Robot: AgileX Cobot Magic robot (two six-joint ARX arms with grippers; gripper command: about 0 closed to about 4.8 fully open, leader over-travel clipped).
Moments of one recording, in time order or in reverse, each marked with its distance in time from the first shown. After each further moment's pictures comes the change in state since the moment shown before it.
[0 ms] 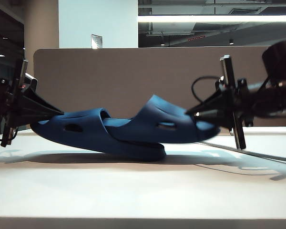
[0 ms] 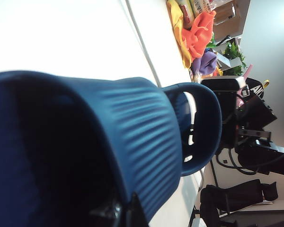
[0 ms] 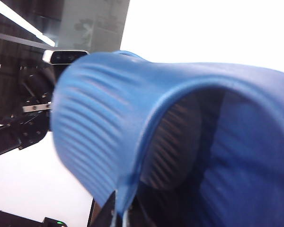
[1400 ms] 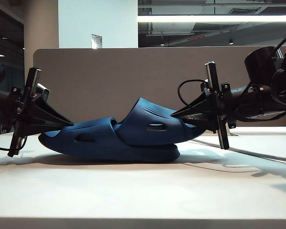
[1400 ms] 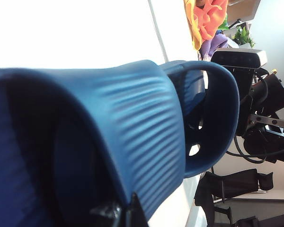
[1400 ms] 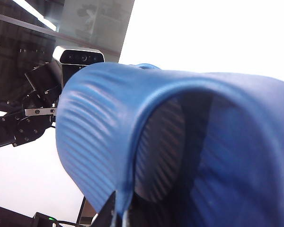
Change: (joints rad) left arm -0.070 0.029 0.000 -0.046 -0.029 -0.001; right arm 0.059 0.067 0.093 -0.011 -0.001 -0.047
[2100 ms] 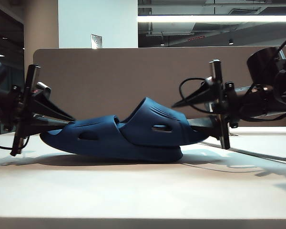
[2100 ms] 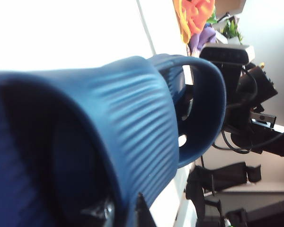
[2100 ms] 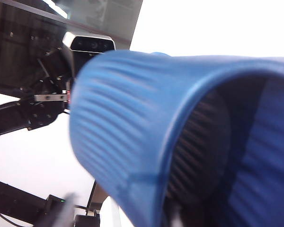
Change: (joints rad) left arm 0.016 0.000 0.000 -0.004 0.028 -0.003; right arm -0.037 0.000 0.000 -0.009 -0.075 -0.015
